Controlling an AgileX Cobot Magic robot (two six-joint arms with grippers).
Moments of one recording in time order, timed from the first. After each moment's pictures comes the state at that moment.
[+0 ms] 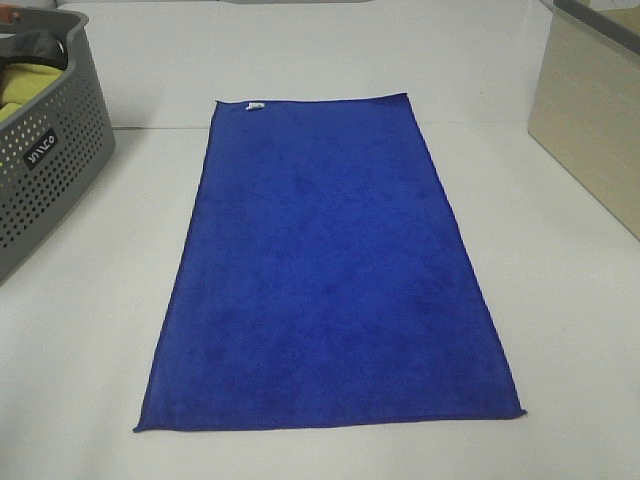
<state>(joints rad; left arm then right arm) 0.02 0.39 -0.50 -0.40 0.73 0.08 0.03 0.51 -0.52 0.14 0.86 0.04</state>
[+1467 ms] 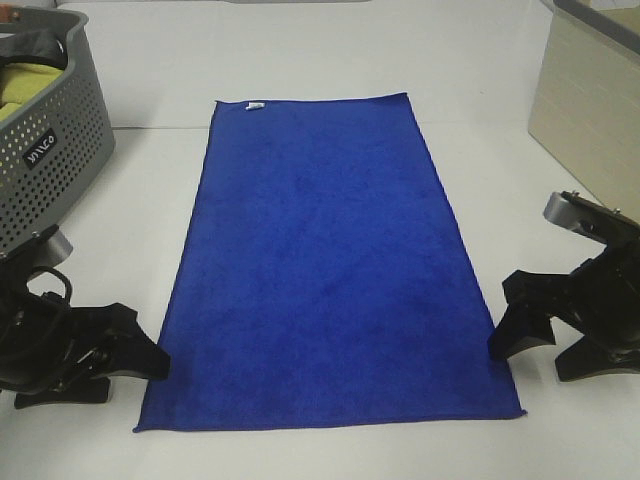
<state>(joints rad) -0.15 1.74 -0.50 -1.38 0.48 1.02 0.03 1.66 -0.61 0.73 0.55 -0.46</state>
